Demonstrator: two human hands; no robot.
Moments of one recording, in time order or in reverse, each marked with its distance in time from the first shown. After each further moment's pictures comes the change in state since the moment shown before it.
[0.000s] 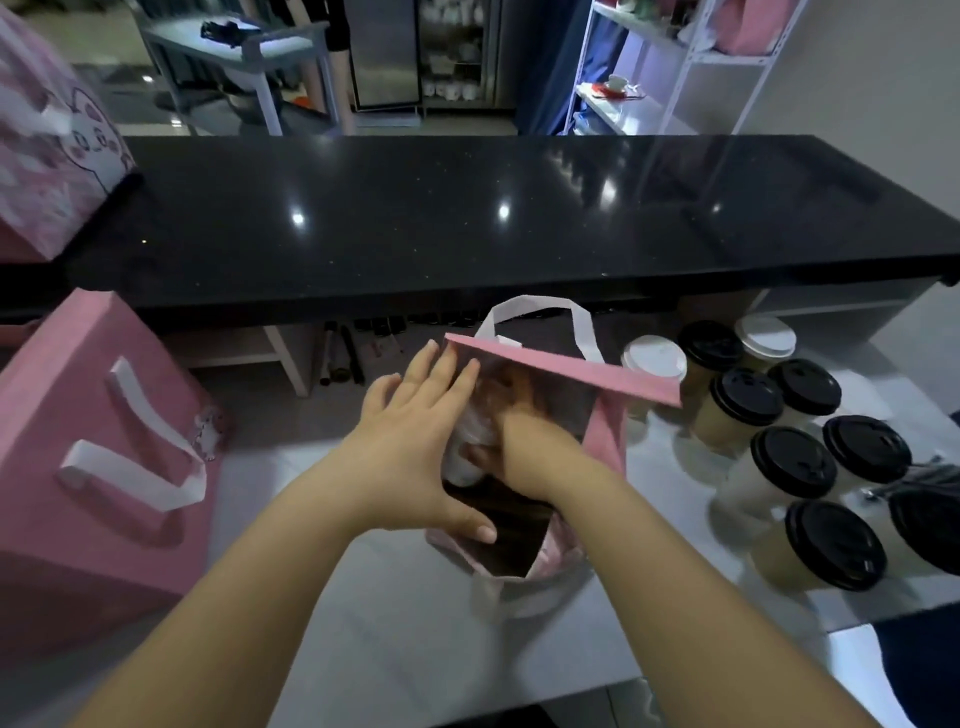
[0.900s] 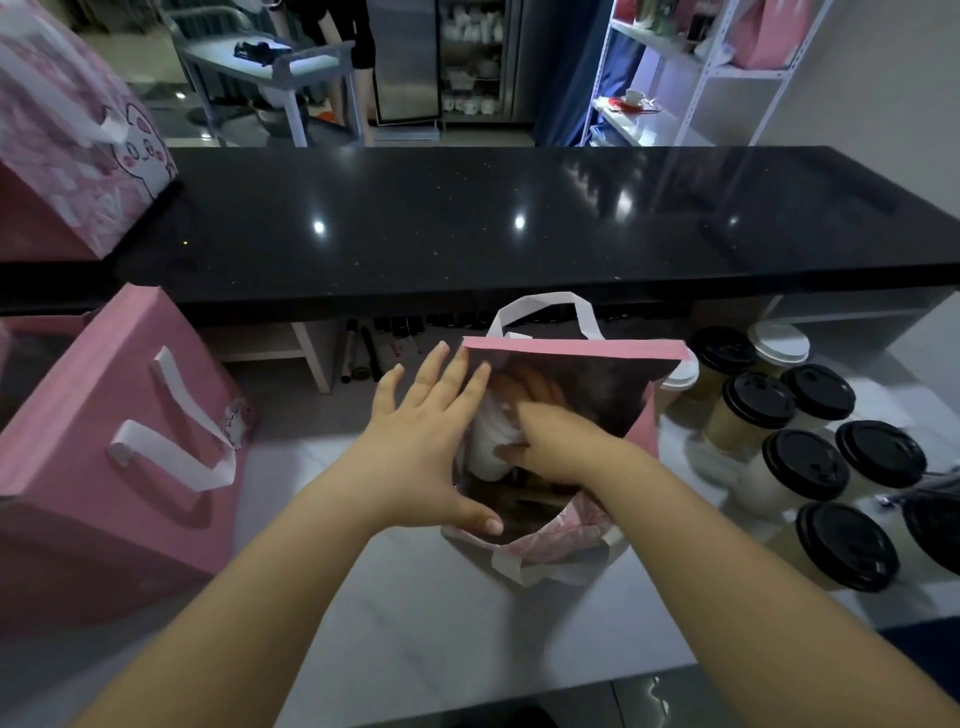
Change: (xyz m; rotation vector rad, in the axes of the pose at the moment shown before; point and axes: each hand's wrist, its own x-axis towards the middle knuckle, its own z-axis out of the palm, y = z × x) left_hand -0.014 0.005 0.003 0.147 0.015 -0.044; right_hand -0.002 0.015 -0.005 -0.047 0.005 -0.135
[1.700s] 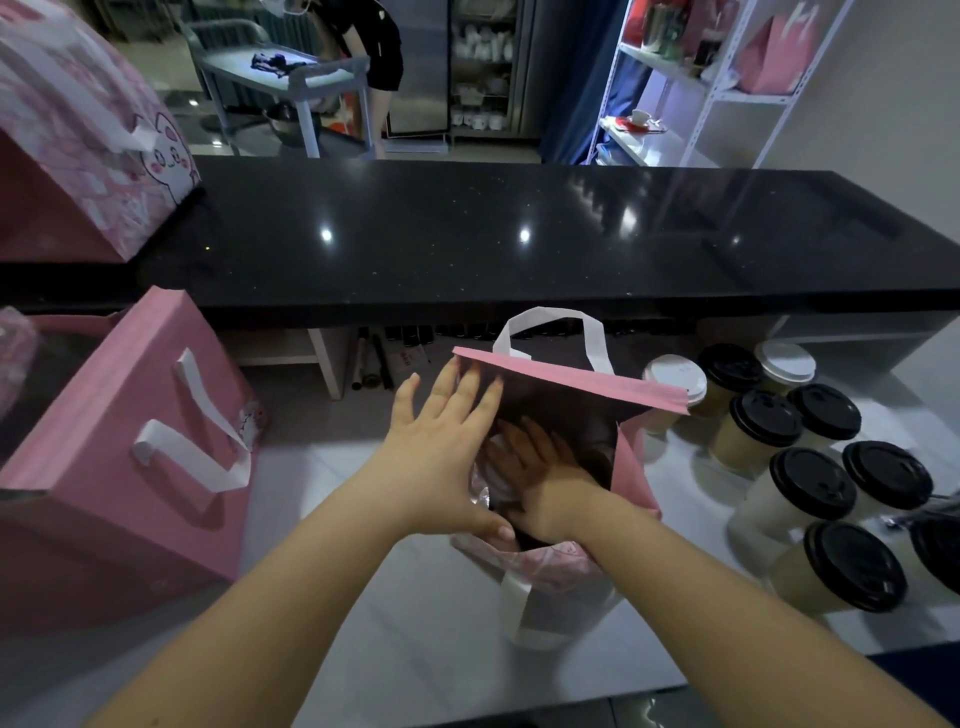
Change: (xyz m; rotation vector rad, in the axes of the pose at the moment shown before) left_hand 0.002 -0.001 0.010 0.047 0.033 -0.007; right_hand -0.005 0.003 0.055 -0.386 -0.150 -0.073
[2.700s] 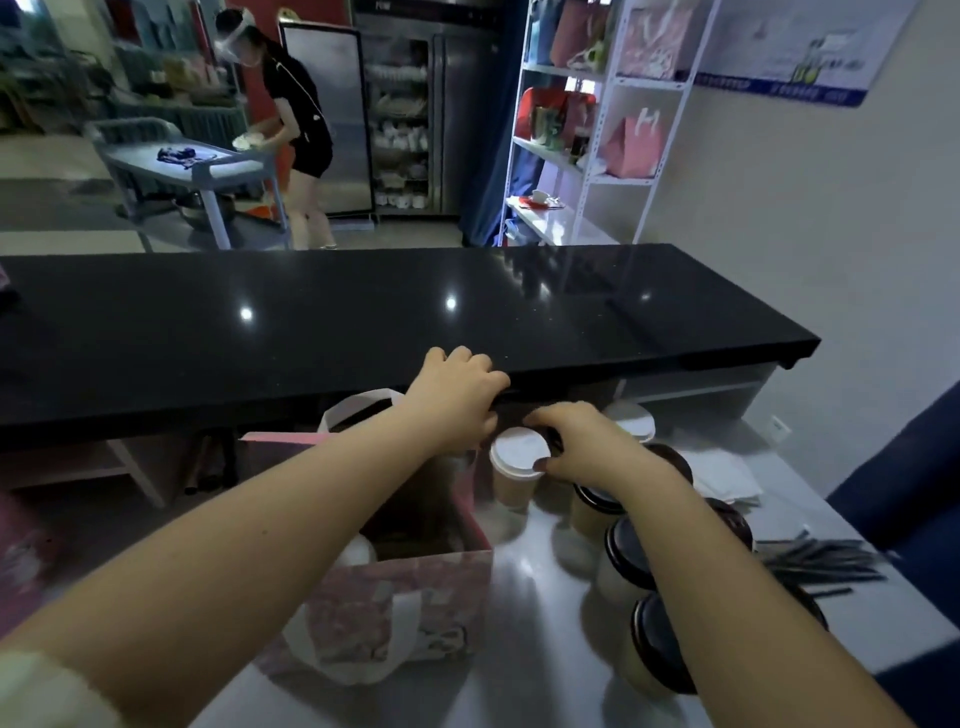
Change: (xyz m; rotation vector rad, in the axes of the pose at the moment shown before) left_hand 0.222 0.139 -0.061 0.178 0.161 0.155; right_hand -0.086 0.241 -0.079 0.356 0.285 0.277
